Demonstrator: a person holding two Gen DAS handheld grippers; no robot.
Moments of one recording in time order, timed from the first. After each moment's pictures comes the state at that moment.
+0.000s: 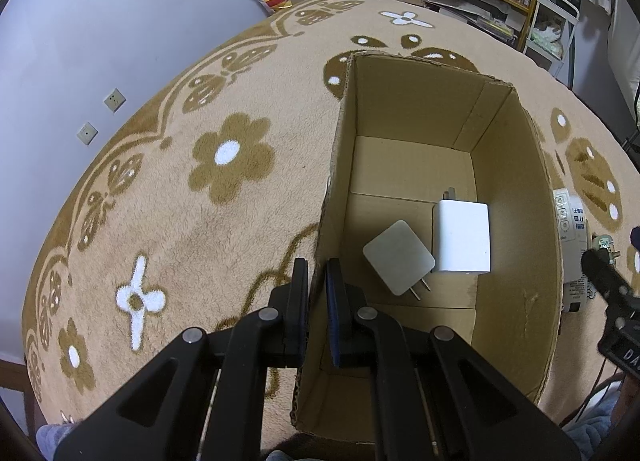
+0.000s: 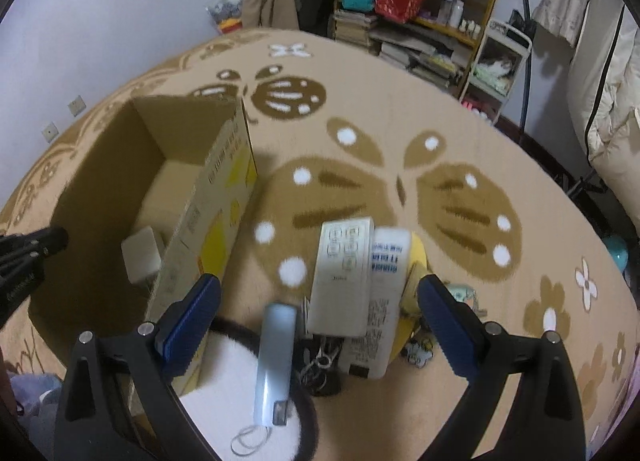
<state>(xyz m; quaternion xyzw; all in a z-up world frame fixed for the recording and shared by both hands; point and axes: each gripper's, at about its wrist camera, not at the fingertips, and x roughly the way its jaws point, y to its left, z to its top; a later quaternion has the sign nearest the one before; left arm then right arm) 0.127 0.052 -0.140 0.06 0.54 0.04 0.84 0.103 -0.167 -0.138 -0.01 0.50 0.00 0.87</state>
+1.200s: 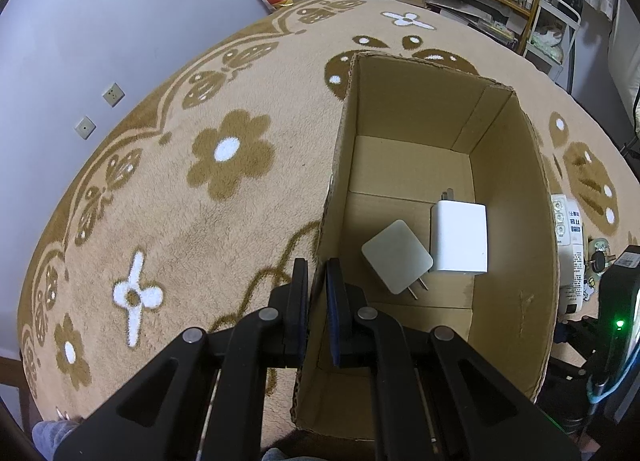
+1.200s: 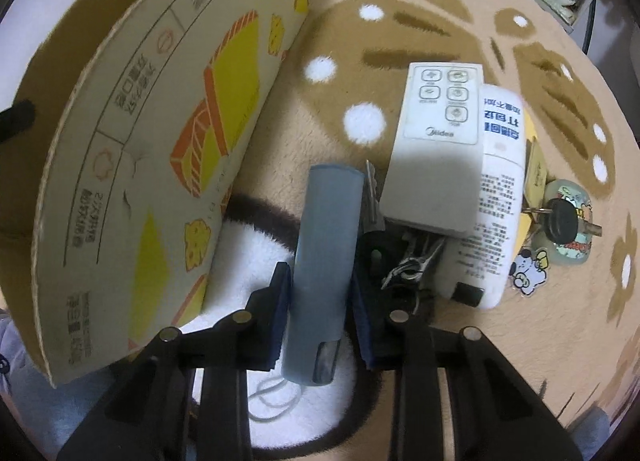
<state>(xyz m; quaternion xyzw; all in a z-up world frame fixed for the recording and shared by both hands) 0.126 0.055 -0.139 0.05 0.55 0.04 0.84 0.077 -0.131 -0.227 0.00 0.65 0.07 0.76</state>
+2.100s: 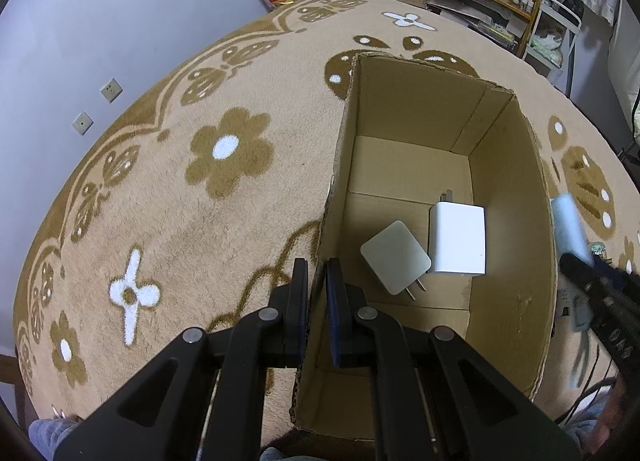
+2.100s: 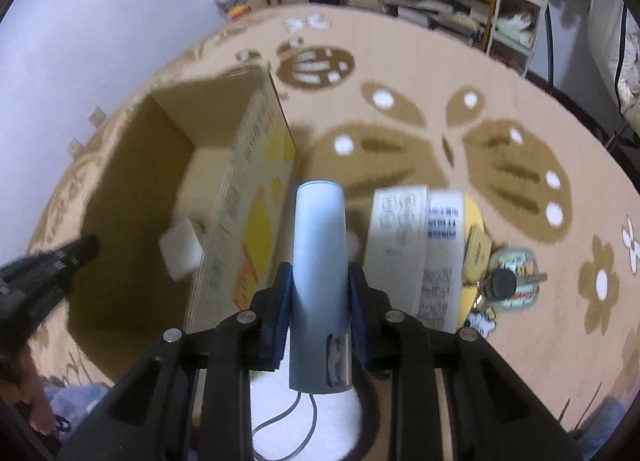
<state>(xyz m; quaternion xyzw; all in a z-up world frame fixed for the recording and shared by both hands) 0.128 0.059 -0.139 0.04 0.55 0.04 0.84 0.092 -0.161 -0.123 0.07 0.53 0.04 0.84</state>
